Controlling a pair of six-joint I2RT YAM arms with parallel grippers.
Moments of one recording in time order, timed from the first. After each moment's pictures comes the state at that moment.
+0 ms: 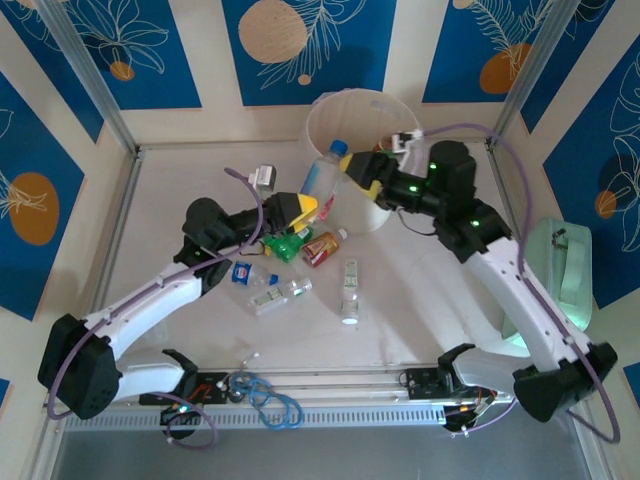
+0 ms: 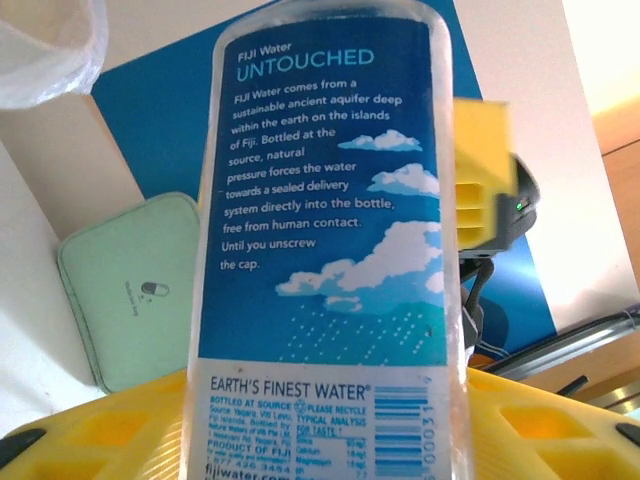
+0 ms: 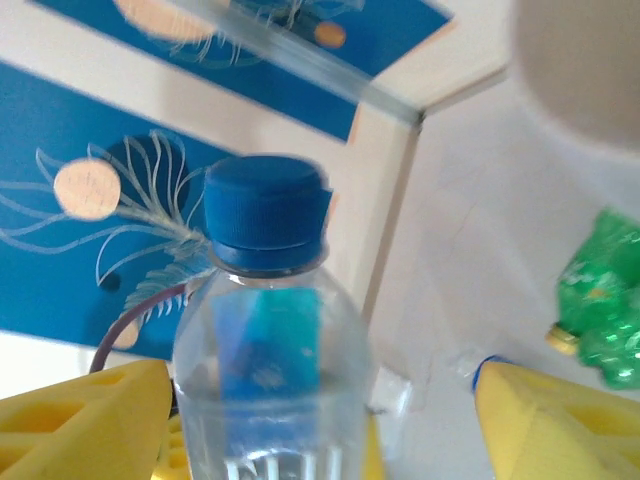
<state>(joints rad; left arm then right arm) -0.58 1.22 0.85 0.66 0.77 -1.37 0.42 1.14 1.30 -0.38 -0.50 0.98</state>
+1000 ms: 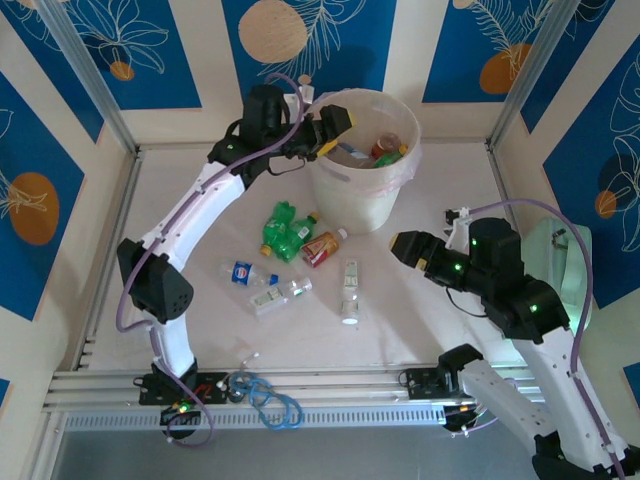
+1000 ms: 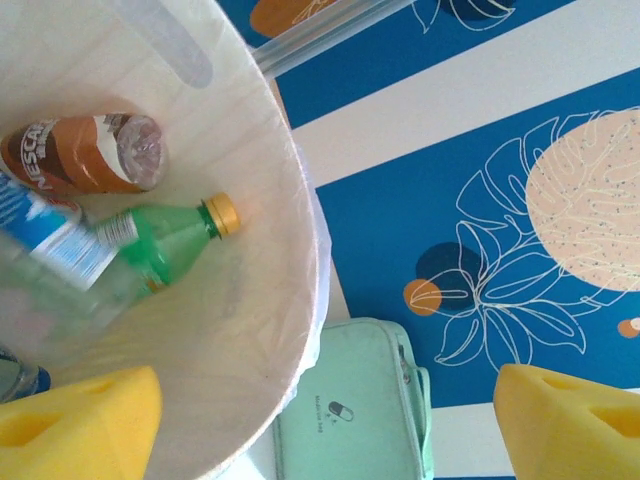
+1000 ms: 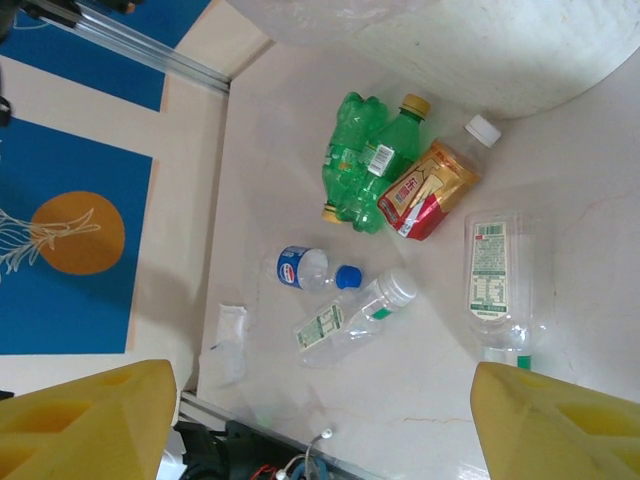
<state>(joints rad) -0.54 1.86 1.99 -0.40 0.56 -0.94 0.41 0.69 1.06 -0.92 -0.31 0.84</state>
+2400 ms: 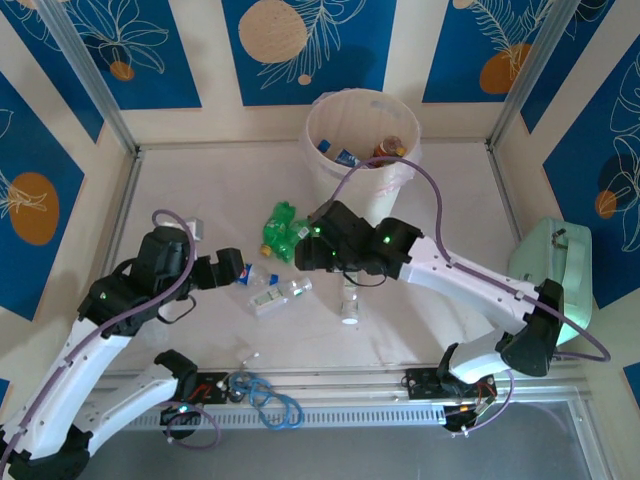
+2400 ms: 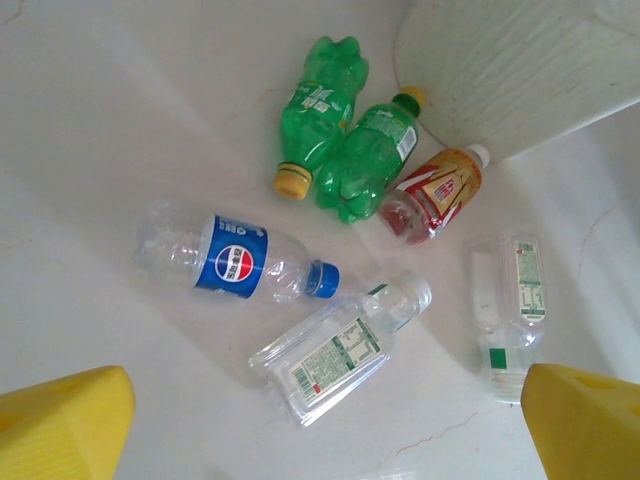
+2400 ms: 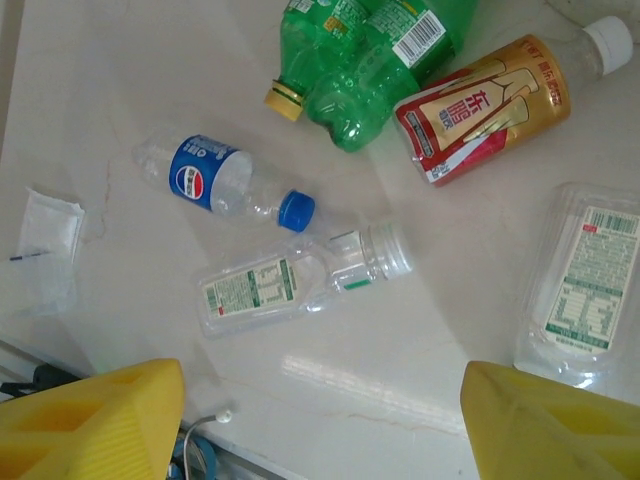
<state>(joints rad) -0.55 0.76 1.05 -1.05 -0.08 -0.61 1.02 1.41 1.40 -0.94 0.14 0.85</state>
